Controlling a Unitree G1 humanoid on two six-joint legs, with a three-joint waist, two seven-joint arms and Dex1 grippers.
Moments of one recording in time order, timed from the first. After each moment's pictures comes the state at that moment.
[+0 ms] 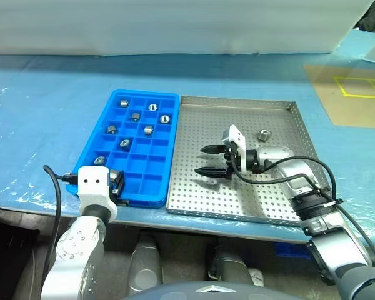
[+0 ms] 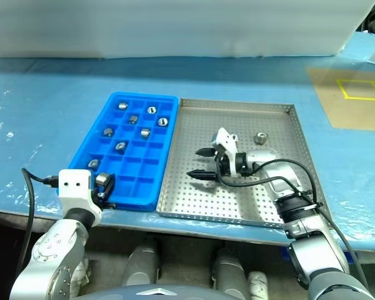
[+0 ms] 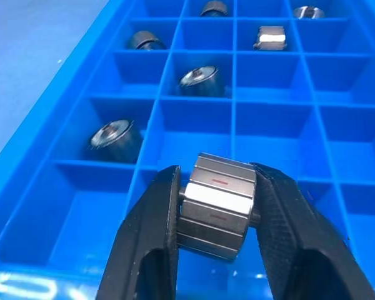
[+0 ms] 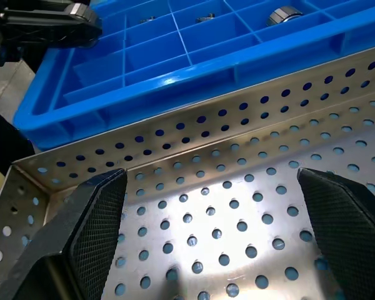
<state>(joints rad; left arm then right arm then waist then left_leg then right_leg) 0.31 0.06 0.09 -0.91 -0.05 0.84 -0.07 -0.58 -0.48 0.23 0.25 0.33 0.39 1.13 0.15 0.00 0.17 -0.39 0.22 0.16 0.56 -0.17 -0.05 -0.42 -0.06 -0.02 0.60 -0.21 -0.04</state>
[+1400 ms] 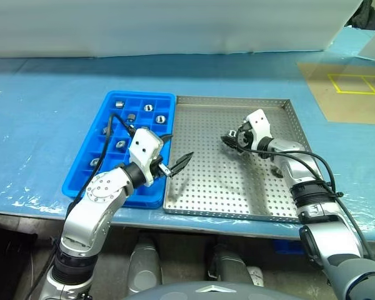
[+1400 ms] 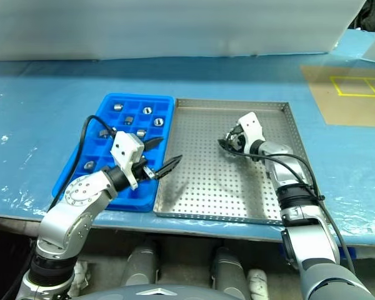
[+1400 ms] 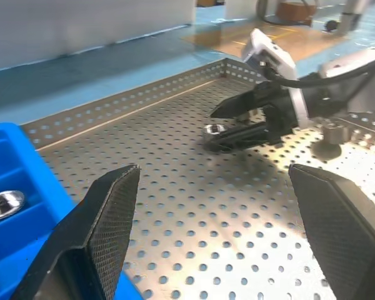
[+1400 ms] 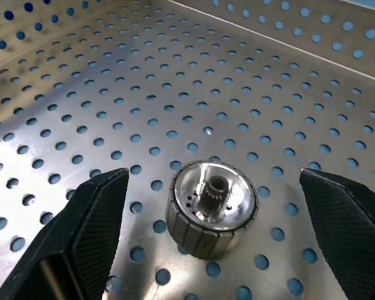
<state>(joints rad) -0.16 0.31 -0.10 -0.57 -0.32 0.60 -0.55 -0.65 -0.44 0.04 0.50 0.14 0.36 0.61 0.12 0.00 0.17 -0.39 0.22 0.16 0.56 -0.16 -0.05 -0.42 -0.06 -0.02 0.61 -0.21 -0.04</state>
